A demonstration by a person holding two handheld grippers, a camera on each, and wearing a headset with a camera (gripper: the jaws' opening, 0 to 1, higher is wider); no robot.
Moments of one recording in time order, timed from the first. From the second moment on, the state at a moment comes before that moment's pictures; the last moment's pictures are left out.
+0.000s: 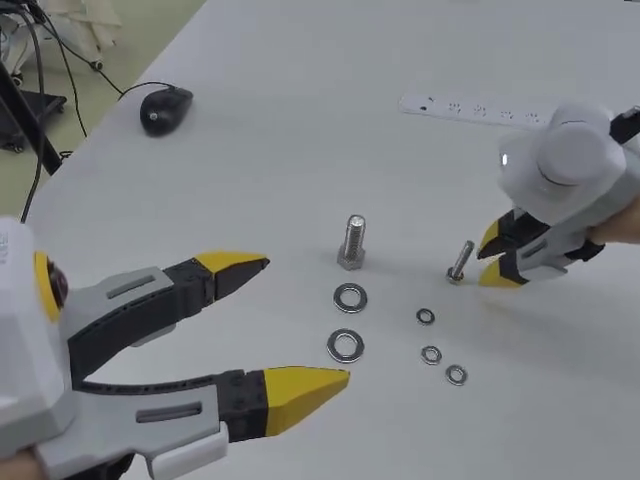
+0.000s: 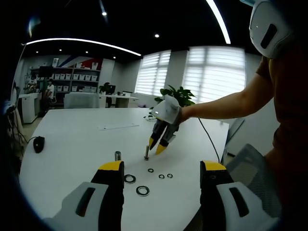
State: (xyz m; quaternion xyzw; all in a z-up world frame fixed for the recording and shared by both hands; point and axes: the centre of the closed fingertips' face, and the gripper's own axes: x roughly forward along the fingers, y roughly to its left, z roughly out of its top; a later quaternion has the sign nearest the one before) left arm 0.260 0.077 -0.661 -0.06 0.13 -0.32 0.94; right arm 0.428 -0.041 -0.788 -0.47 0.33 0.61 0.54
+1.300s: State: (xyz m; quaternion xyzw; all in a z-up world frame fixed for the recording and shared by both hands) left arm 0.221 0.058 -0.625 -0.02 0.09 -0.32 0.94; right arm 0.330 -0.046 -0.816 -0.46 0.34 0.65 0.50
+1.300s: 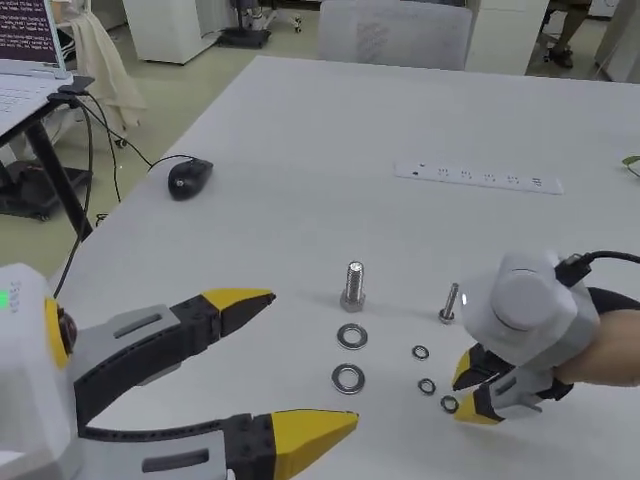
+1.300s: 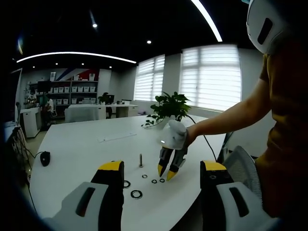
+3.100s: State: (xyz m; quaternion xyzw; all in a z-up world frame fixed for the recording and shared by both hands) left arm 0.242 0.058 -0.668 0.03 0.15 -0.33 0.93; right arm 0.329 -0.043 -0.825 -0.48 0.35 0.65 0.48
